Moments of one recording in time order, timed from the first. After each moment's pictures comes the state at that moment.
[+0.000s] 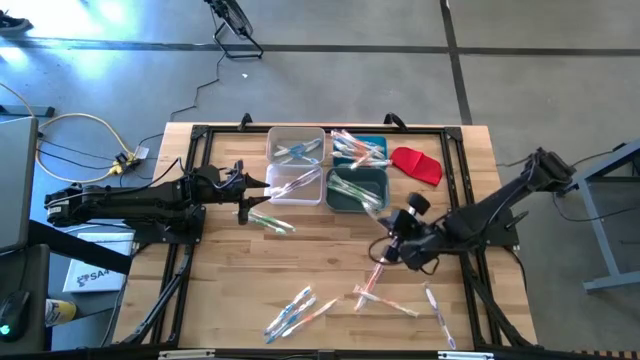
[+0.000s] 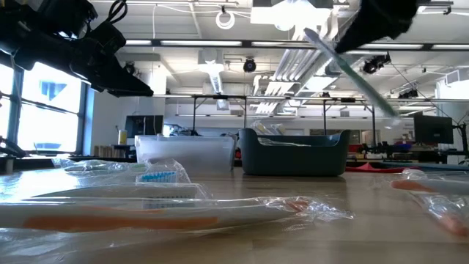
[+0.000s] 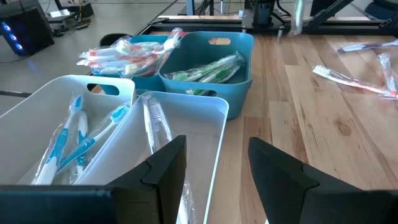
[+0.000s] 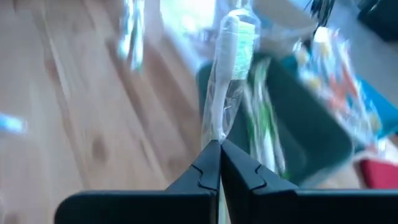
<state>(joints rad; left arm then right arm) 0.26 0.66 0.23 0.18 0.05 0.07 0.51 1.27 0.95 -0.70 0.80 0.76</state>
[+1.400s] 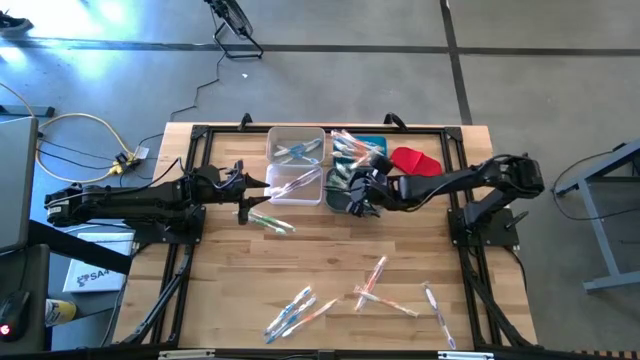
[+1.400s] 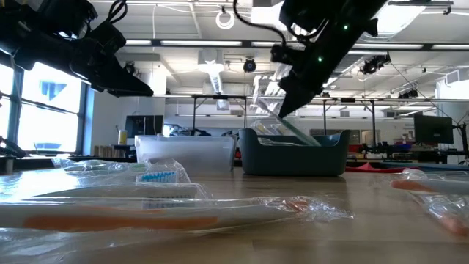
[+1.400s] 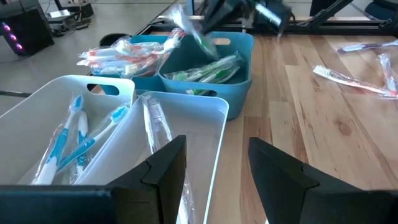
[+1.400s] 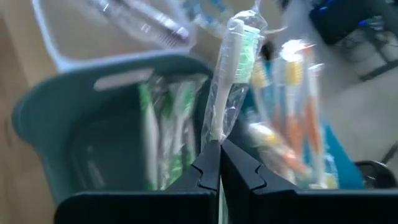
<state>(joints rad) 0.26 0.66 0.23 0.18 0.05 0.07 -0.03 1.56 0.95 -0.29 0.62 0.13</state>
